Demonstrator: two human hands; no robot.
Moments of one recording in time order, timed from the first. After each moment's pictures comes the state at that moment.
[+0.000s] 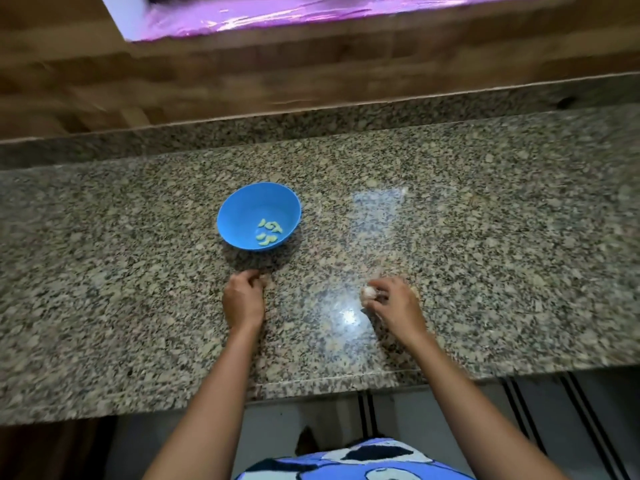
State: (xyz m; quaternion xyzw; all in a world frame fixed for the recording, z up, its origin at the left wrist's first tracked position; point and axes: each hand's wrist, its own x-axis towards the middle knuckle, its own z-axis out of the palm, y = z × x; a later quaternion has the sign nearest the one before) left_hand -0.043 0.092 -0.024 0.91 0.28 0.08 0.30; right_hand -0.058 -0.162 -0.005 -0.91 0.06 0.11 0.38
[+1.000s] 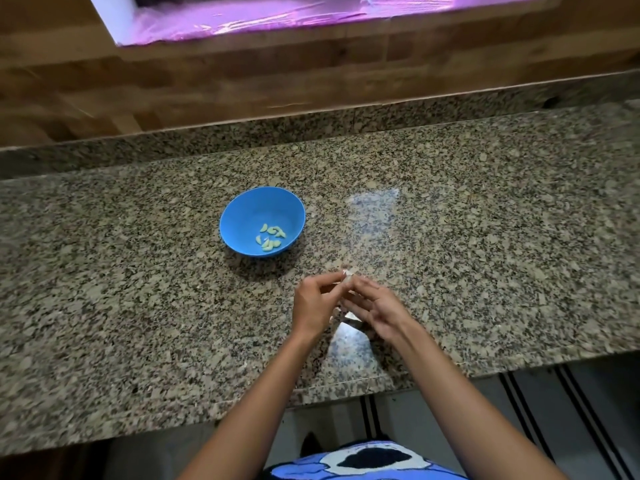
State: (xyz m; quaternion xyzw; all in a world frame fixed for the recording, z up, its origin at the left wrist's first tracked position) left_hand -0.056 0.011 0.014 0.82 0.06 -0.04 0.56; right_hand -0.052 -0.118 0.008 -0.44 0.24 0.22 0.84
